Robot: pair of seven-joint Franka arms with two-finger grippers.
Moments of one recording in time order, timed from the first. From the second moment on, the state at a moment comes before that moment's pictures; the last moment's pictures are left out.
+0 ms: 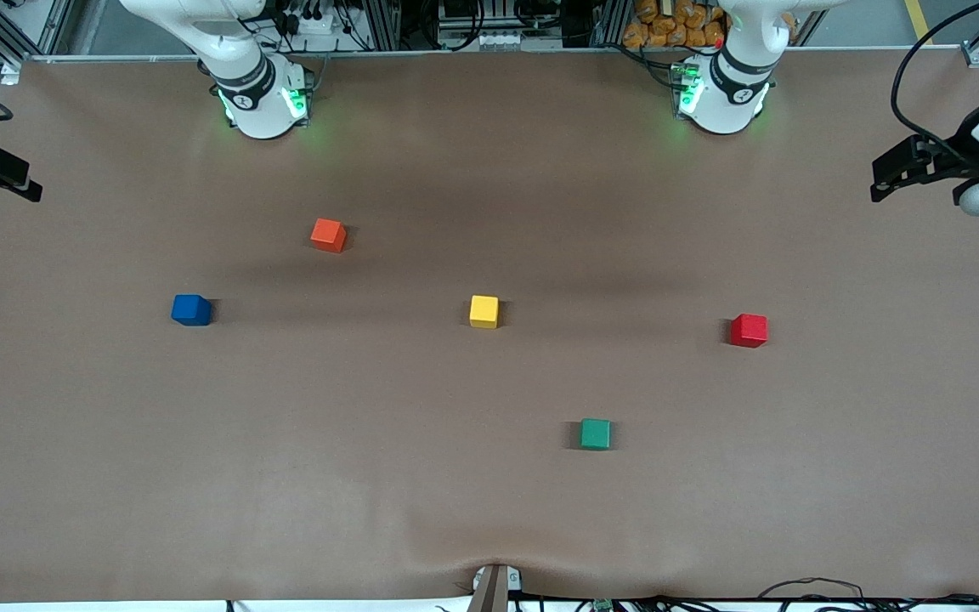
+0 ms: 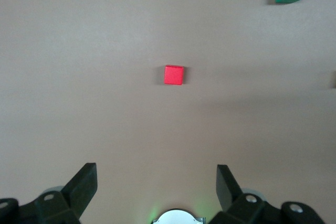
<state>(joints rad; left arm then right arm) 0.07 -0.03 -0.15 -1.55 0.05 1.48 0.00 -0.03 -0.01 -0.08 -1.48 0.02 1.38 -0.08</state>
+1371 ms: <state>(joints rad) 0.08 0.06 -0.15 -1.83 0.05 1.85 -0.01 -0.04 -0.01 -0.08 -1.48 0.02 1.38 -0.08</state>
